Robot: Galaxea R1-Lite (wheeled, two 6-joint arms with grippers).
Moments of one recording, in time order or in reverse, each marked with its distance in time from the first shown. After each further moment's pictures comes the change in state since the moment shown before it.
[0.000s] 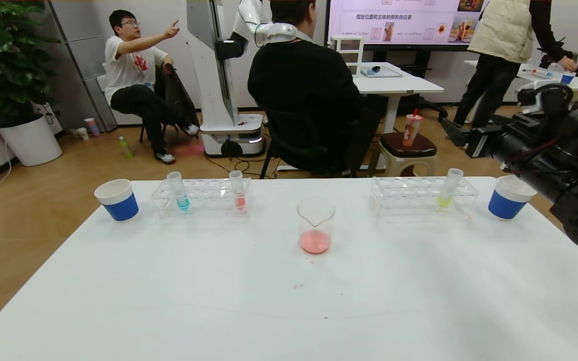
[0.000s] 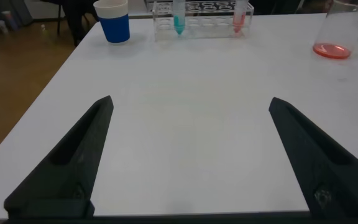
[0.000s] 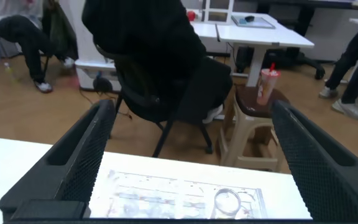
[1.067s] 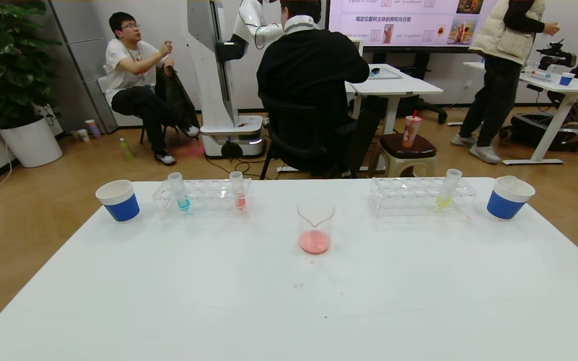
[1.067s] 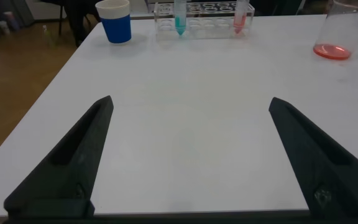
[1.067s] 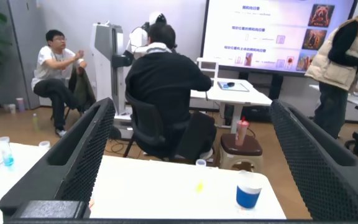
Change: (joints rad) left arm 0.000 0.000 0.000 0.000 0.000 0.001; right arm 0.018 -1.350 0.149 0.965 -0.011 -0.007
